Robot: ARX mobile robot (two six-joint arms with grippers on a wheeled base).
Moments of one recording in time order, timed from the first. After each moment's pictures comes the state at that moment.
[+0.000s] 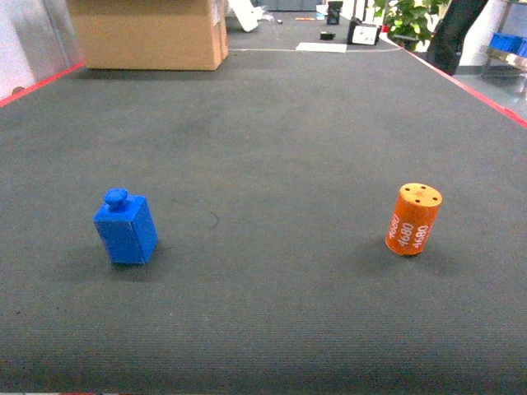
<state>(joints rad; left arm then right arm) 0.00 0.01 0.02 0.00 0.00 0.00 0.00 0.01 0.01 0.00 0.00 0.00</state>
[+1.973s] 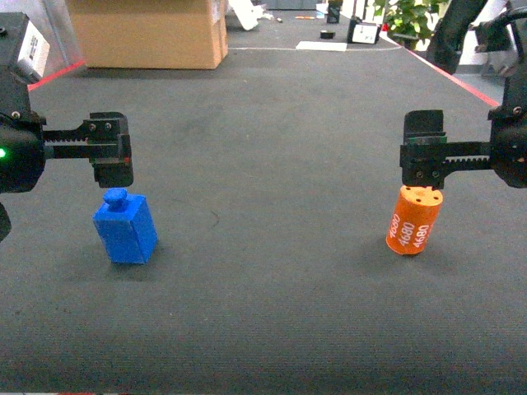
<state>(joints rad) -0.16 1.70 0.76 0.55 -0.16 -0.08 0.26 1.75 0.79 0.61 0.27 0.06</state>
